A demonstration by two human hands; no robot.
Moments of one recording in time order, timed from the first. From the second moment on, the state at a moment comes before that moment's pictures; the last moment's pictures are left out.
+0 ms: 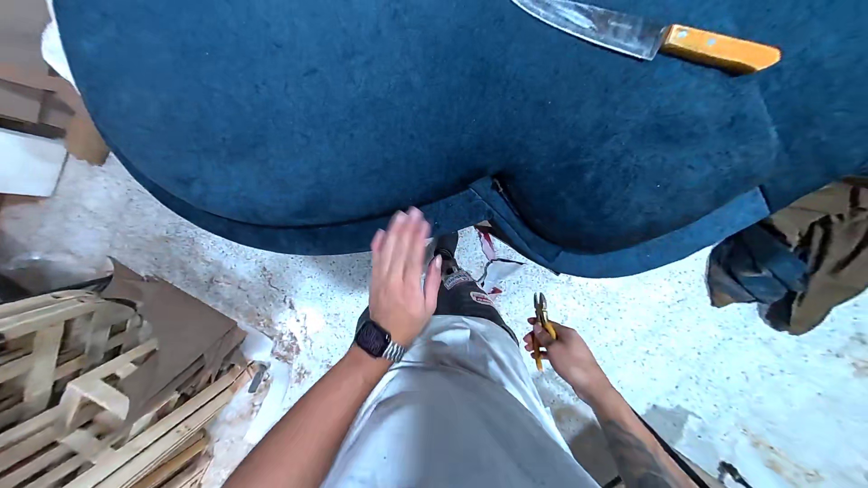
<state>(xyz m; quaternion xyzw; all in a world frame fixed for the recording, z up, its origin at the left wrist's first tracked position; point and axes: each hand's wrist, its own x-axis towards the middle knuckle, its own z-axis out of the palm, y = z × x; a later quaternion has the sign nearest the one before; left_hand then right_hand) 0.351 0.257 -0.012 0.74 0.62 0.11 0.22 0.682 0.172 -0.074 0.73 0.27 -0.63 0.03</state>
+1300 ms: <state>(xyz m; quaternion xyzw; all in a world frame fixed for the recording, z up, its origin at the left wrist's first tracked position) 0.444 0.350 0.018 0.28 0.67 0.39 0.56 0.703 0.360 0.034 0.79 0.15 -0.39 -0.44</state>
